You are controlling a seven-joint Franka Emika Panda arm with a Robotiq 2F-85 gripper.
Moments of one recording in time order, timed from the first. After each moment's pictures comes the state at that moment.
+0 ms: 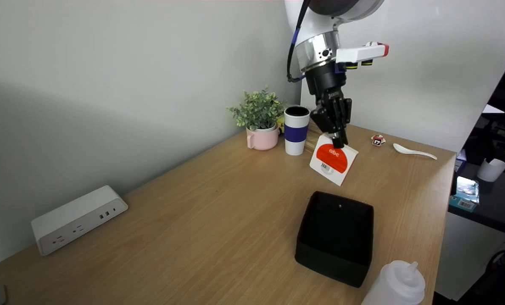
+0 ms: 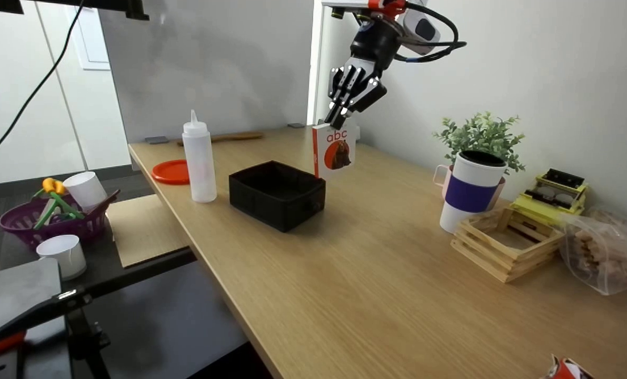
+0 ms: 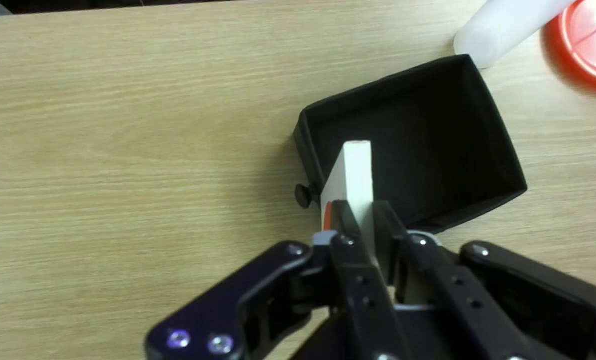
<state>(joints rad) 0.03 0.66 0.04 -1.26 0.11 1.49 0.15</state>
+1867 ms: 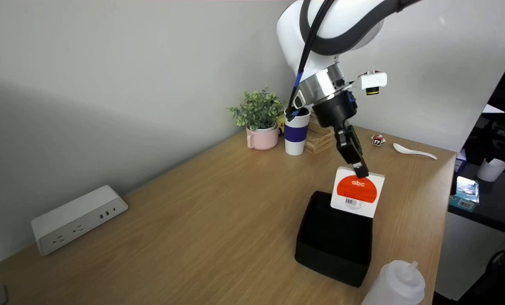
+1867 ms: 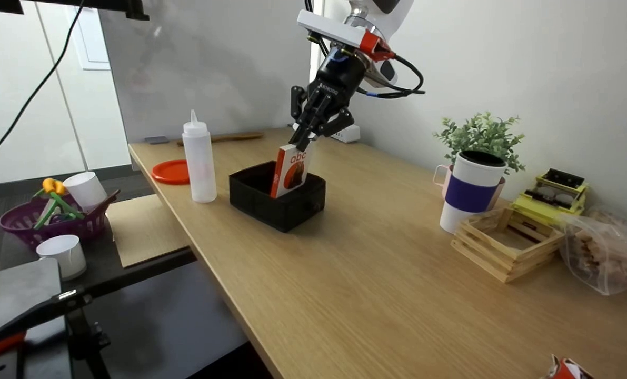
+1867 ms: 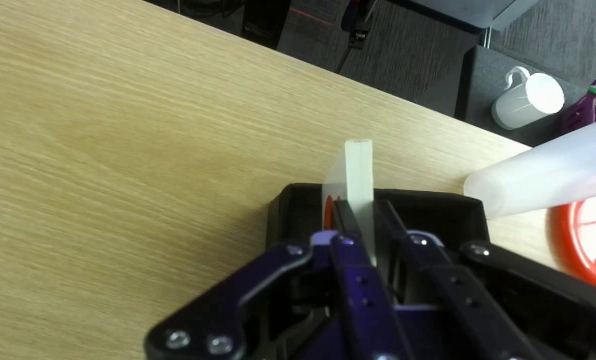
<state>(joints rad) 0.06 0.66 0.07 -1.39 0.06 1.45 -0.21</state>
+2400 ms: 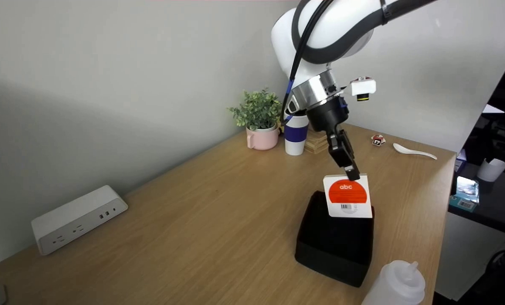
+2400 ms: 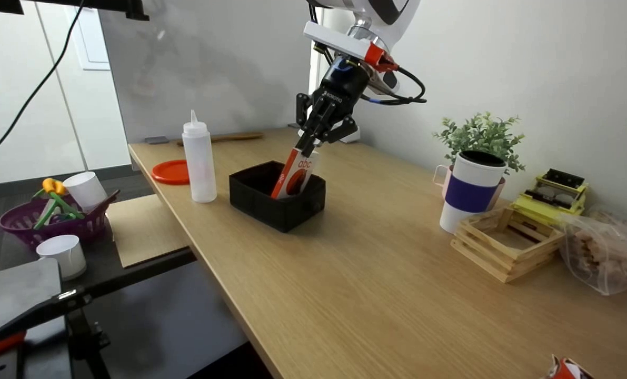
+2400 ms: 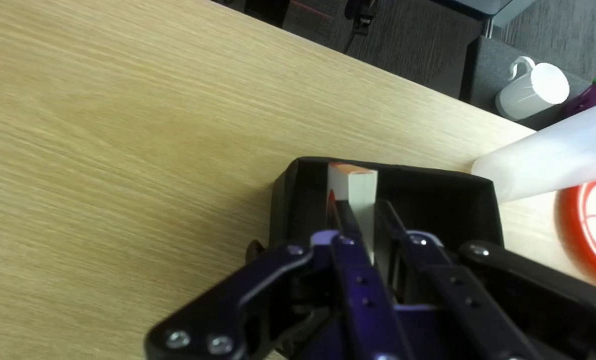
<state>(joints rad) 0.06 0.72 0.07 -1.32 0.06 1.45 -0.22</state>
